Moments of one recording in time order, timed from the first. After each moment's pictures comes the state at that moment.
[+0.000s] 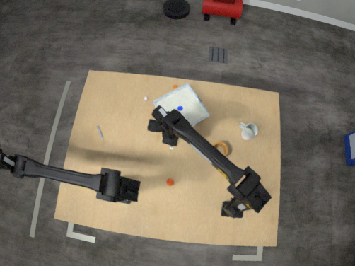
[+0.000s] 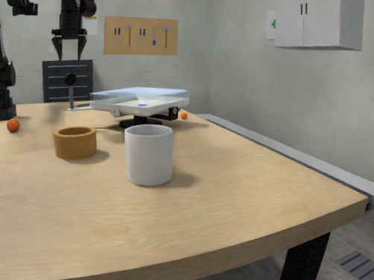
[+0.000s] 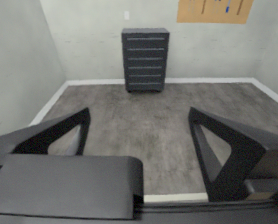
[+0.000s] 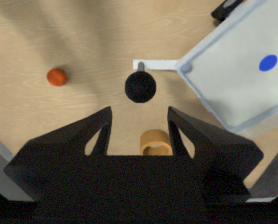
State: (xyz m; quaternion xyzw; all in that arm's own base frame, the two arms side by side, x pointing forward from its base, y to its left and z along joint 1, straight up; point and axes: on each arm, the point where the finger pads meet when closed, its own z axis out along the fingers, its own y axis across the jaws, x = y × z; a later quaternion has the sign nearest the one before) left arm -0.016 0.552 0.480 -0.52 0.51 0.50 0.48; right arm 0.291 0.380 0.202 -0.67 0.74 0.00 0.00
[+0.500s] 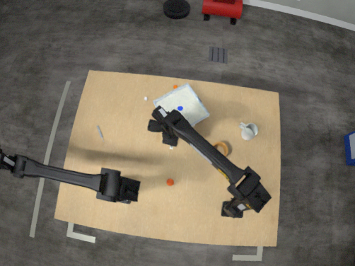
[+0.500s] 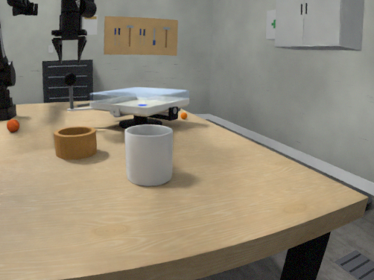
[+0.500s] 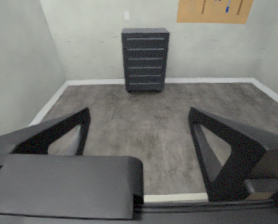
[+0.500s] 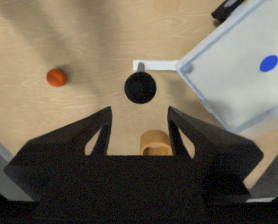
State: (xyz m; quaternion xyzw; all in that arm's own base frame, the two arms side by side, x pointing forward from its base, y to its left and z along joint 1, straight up) left arm -0.016 0.552 0.480 -0.52 0.51 0.50 0.48; right arm 0.292 0.380 0.200 -0.67 0.74 0.00 0.00
